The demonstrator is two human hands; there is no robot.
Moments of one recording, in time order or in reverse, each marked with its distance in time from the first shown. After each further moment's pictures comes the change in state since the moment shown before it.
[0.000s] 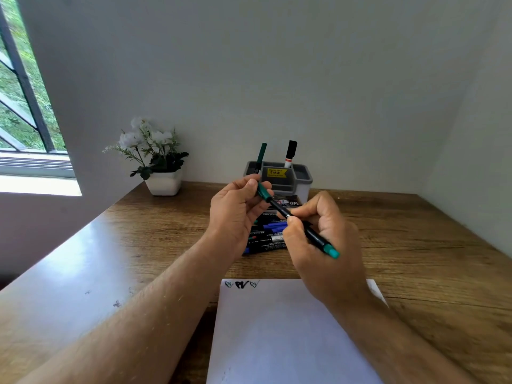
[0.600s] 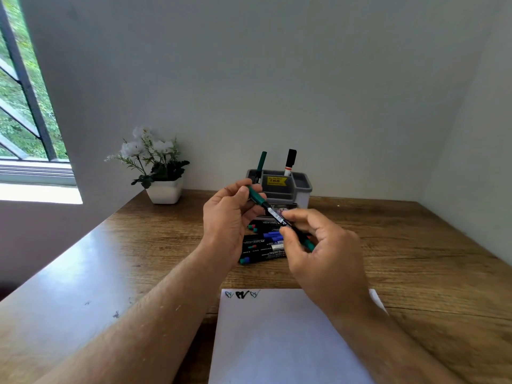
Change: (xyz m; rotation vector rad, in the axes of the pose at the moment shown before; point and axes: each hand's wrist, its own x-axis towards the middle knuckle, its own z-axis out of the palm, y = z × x) left_hand 0.000 0.008 -0.001 -0.004 0.061 0.062; right_hand 0.002 0.002 0.000 -0.251 0.007 0.010
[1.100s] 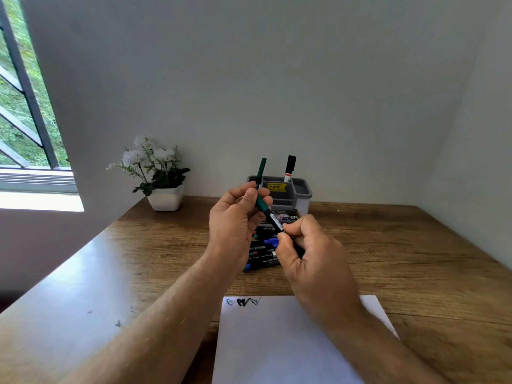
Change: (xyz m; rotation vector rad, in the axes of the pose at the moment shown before) left_hand -0.001 -0.005 0.003 -0.072 -0.106 0.037; right_hand -0.004 0.000 0.008 0.041 -0.117 0.040
